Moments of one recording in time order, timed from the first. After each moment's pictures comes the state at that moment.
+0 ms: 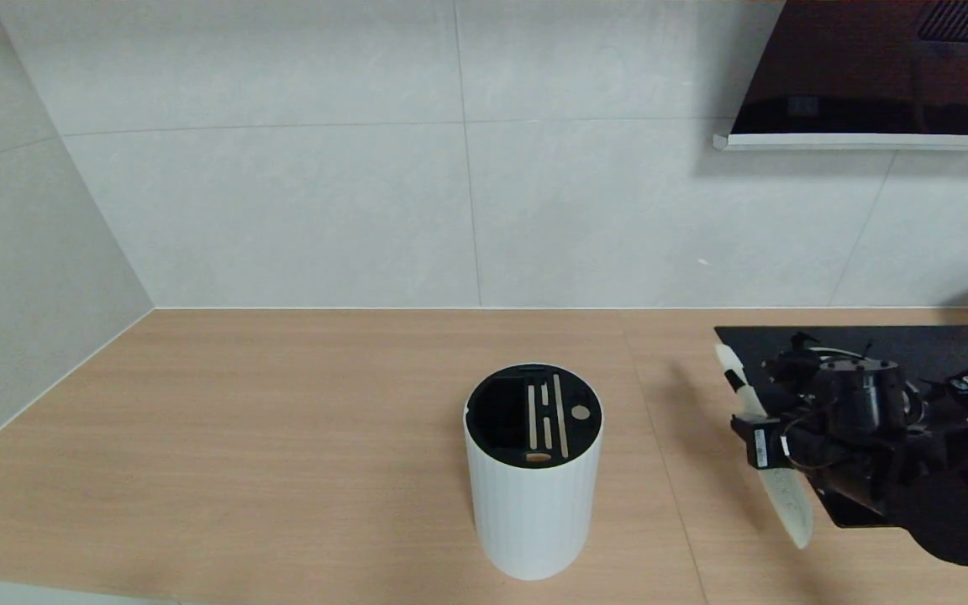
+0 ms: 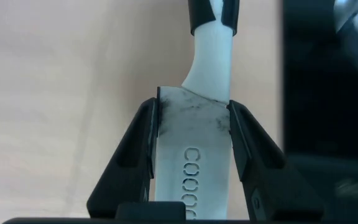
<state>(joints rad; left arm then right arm) 0.01 0.01 -0.04 0.01 -0.04 0.02 0.21 1.99 -0.55 -0.96 -0.15 0.02</state>
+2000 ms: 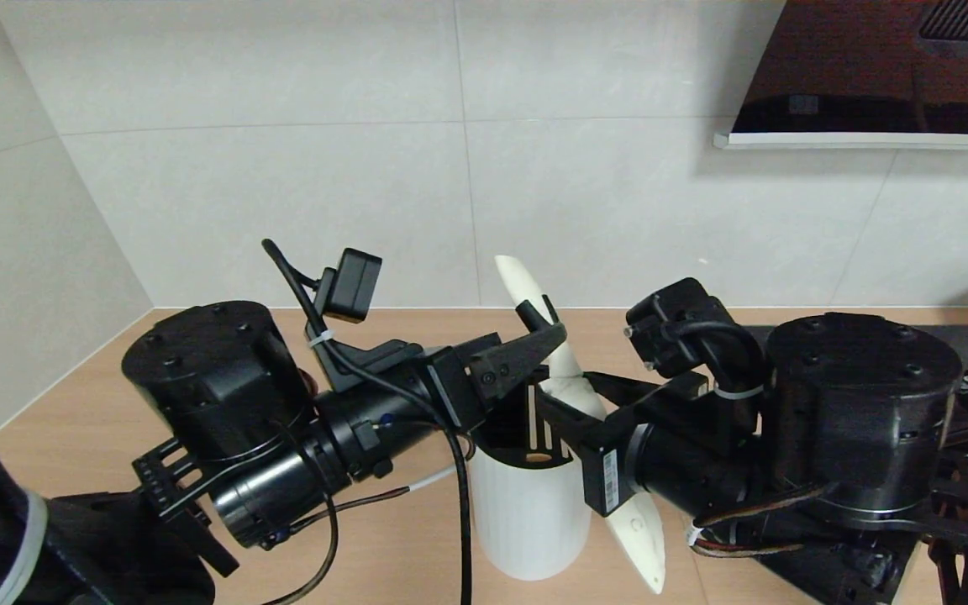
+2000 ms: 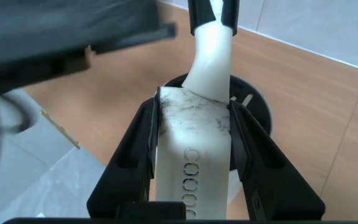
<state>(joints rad) -0.68 1.75 -0.59 -1.25 -0.21 -0.61 0.99 1.67 -0.77 -0.75 -0.34 0.08</state>
